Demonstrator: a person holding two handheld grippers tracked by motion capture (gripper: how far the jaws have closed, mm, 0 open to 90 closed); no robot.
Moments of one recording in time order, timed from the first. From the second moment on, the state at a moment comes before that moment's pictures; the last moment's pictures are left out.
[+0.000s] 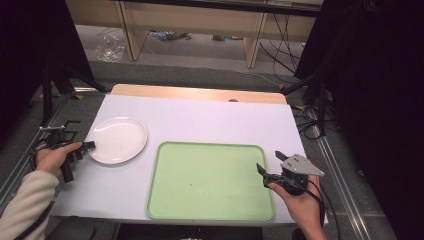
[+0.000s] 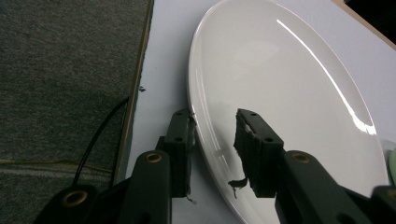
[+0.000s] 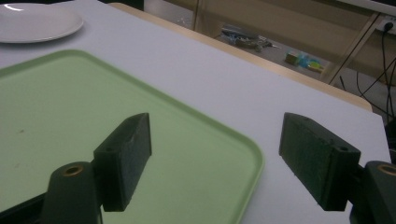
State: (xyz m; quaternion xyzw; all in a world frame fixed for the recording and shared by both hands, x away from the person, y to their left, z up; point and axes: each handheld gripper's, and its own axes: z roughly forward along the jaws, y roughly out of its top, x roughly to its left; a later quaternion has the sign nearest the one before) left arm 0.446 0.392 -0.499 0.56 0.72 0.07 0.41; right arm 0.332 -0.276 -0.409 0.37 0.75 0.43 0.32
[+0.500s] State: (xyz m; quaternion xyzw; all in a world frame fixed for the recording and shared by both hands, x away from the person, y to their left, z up) left arm 0.449 0.401 -0.505 0.51 0.74 0.02 0.45; right arm 0.332 -0.276 -0.410 0.37 0.75 0.44 0.32
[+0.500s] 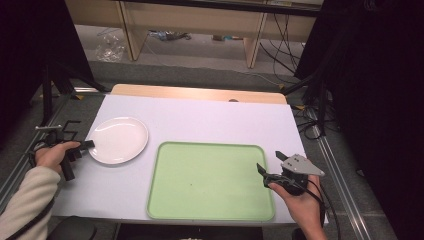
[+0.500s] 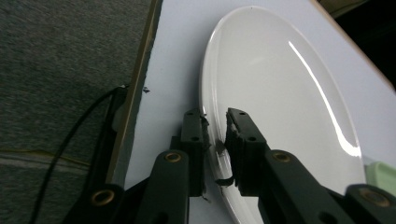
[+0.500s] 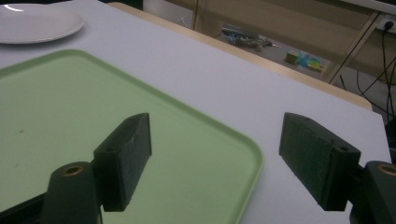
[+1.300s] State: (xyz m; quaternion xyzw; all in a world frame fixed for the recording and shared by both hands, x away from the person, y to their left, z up) left arm 0.439 0.405 -0.483 0.48 0.70 0.00 0.53; right arm 0.332 -0.276 -0.410 0.37 0.75 0.44 0.33
